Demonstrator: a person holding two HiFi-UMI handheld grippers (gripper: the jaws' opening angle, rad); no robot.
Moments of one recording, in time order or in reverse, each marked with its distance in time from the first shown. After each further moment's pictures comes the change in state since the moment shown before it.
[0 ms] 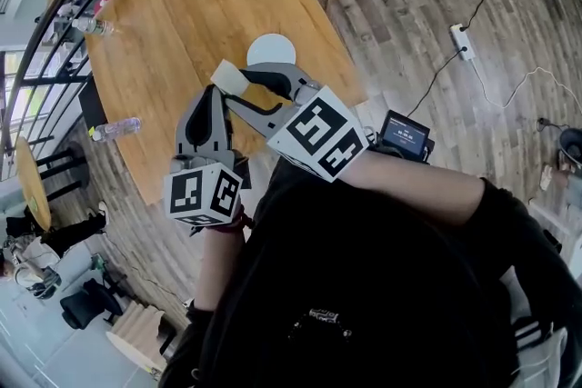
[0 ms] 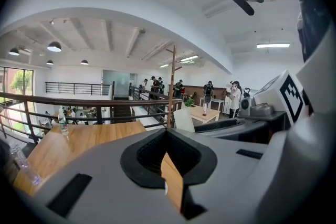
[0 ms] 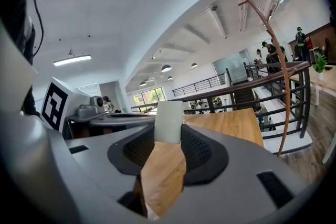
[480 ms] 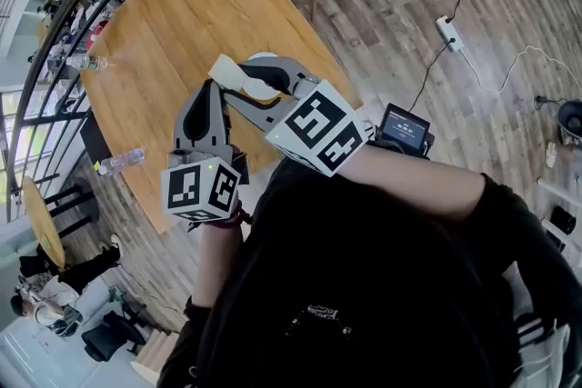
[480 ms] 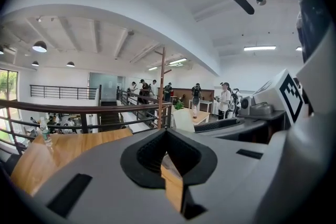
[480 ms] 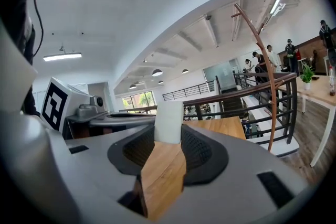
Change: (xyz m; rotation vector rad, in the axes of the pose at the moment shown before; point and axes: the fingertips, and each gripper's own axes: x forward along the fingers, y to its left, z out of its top) left arm 0.041 -0.011 0.024 0.054 -0.033 -0.127; right arm -0.005 -0.039 0.024 -0.023 -0.054 -0.126
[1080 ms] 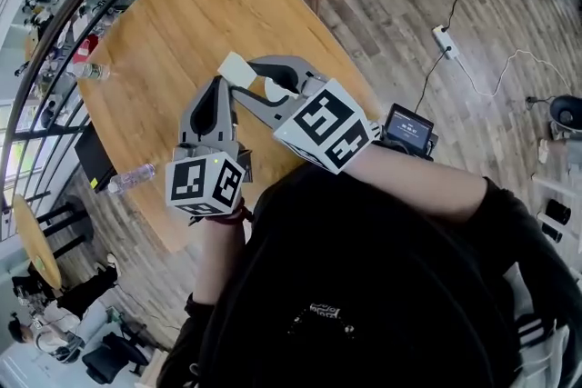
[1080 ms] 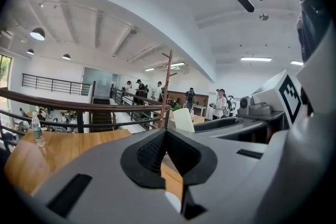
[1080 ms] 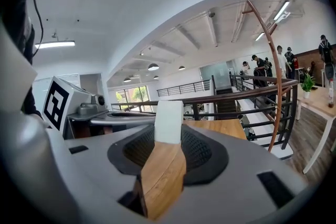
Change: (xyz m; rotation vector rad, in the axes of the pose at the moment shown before) left arm 0.010 0.099 0.002 -0.056 -0.026 -0.098; right arm 0.097 0.010 0.011 -0.062 0.055 -0.088
